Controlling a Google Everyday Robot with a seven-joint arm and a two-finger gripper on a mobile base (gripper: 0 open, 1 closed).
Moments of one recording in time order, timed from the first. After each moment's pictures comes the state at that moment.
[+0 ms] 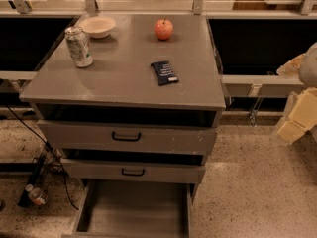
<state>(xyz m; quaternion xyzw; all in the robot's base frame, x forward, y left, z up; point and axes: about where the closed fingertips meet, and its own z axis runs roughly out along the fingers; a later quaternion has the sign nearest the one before) 0.429 -0.241 0.935 -0.53 0.83 0.06 0.19</state>
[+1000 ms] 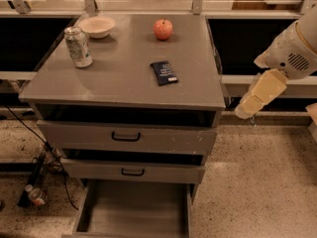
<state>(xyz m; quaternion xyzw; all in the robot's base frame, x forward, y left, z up) 0.496 -0.211 0.923 -0.48 0.84 0.09 0.22</state>
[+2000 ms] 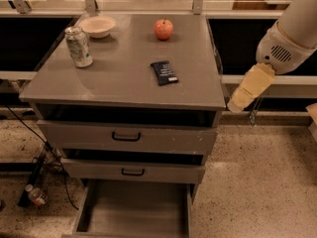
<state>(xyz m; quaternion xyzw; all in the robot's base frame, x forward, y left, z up) 0.508 -0.217 0.912 -0.43 0.89 0.06 0.15</state>
